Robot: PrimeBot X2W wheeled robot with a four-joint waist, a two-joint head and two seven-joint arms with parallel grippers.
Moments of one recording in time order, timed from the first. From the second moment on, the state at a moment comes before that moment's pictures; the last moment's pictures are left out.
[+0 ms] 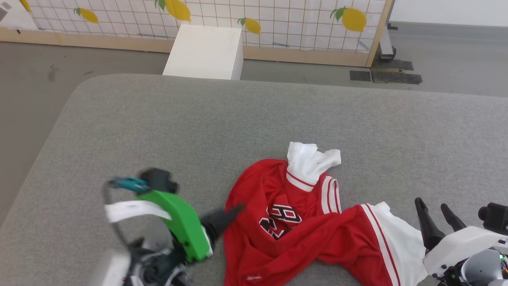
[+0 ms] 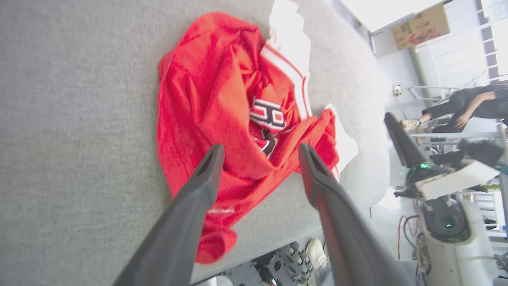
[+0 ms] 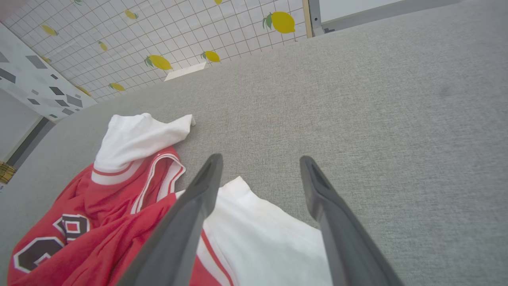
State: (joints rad) left arm -0.10 0.22 -0.30 -0.20 -0.96 0.20 0.77; right arm 0.03 -0.05 -0.21 0.07 0.37 0.13 0.25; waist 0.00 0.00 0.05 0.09
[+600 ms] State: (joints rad) left arm -0.12 0.21 -0.21 -0.03 -0.38 0.08 -0.19; right arm -0.19 -0.14 -0.04 0.06 0.34 0.13 0.50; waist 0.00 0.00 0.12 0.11
